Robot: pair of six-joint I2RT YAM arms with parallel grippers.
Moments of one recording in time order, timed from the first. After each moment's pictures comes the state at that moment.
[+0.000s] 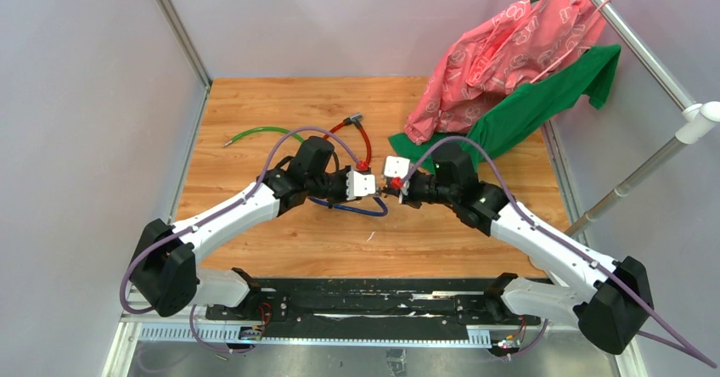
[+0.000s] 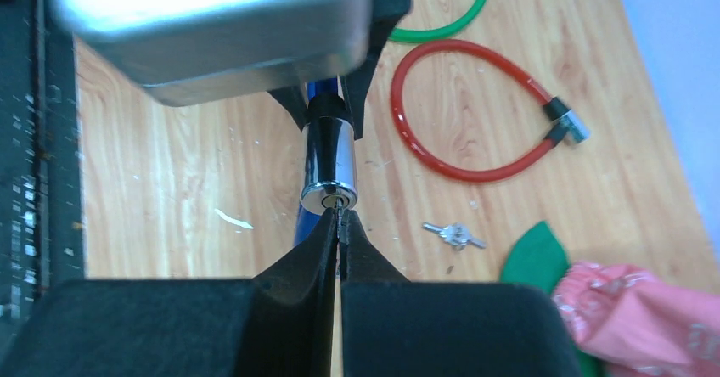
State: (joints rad) left arm -0.67 1.31 0.89 -0.28 0.50 0.78; right arm 0.70 1.10 0.84 -0.19 -0.51 -0.54
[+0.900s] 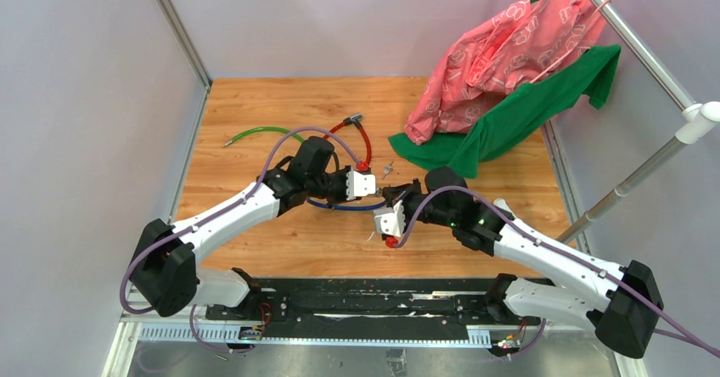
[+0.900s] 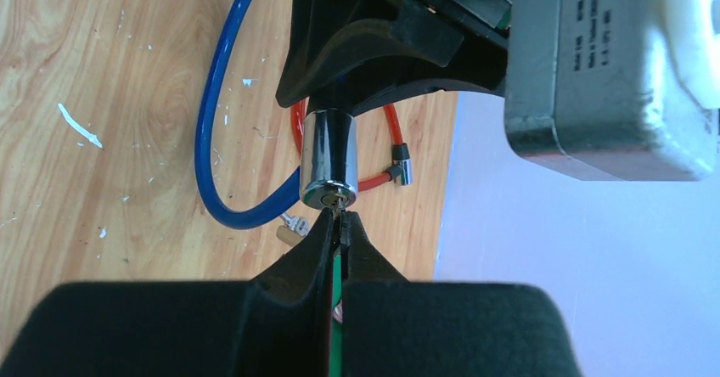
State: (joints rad) left arm -0.67 1.31 0.89 -0.29 0.50 0.78; right arm 0.88 1.00 0.71 -0.13 -0.25 -1.24
